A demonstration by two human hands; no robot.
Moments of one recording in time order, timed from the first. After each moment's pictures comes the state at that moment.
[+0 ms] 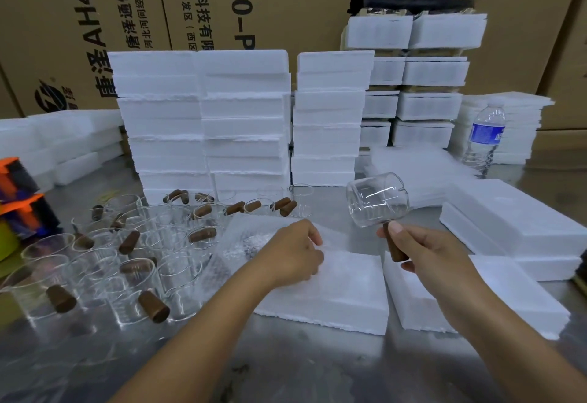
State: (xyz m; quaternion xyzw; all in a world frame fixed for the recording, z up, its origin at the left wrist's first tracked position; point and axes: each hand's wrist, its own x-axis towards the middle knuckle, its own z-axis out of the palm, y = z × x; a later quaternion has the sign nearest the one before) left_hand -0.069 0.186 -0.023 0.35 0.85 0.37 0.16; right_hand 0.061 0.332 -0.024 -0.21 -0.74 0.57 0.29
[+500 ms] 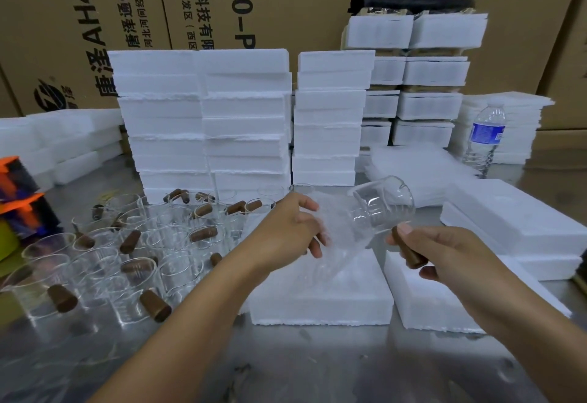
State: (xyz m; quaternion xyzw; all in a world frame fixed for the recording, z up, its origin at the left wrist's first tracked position) left_hand -0.061 0.175 0.003 0.34 0.76 0.53 0.16; right_hand 0.080 0.335 -0.006 -0.20 -0.78 0.56 0.22
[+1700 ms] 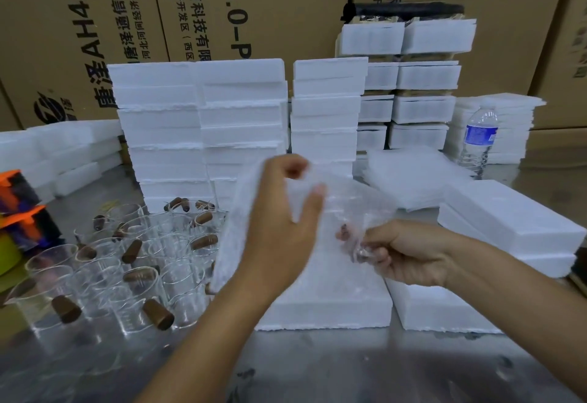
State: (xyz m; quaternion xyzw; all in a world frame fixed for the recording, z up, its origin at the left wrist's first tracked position) left_hand -0.032 0.169 0.017 0.43 0.66 0.57 -0.22; right_hand 0.037 0.327 0.018 -0.18 -0.62 0.76 -0.07
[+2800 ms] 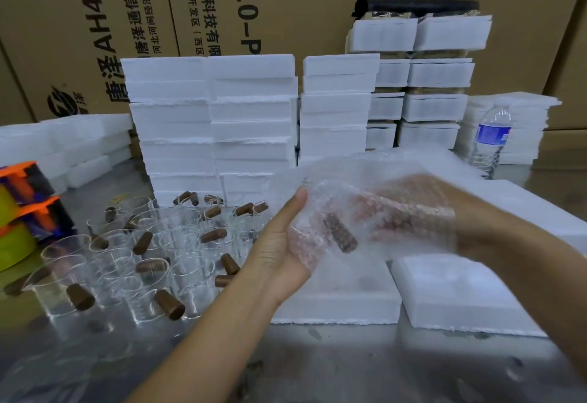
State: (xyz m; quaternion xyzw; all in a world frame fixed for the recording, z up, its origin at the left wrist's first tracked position) left_hand -0.050 0.171 -0.010 0.14 0.26 0.87 0.39; right_hand 0.068 0.322 0.051 -0.04 -0.78 0.61 0.12
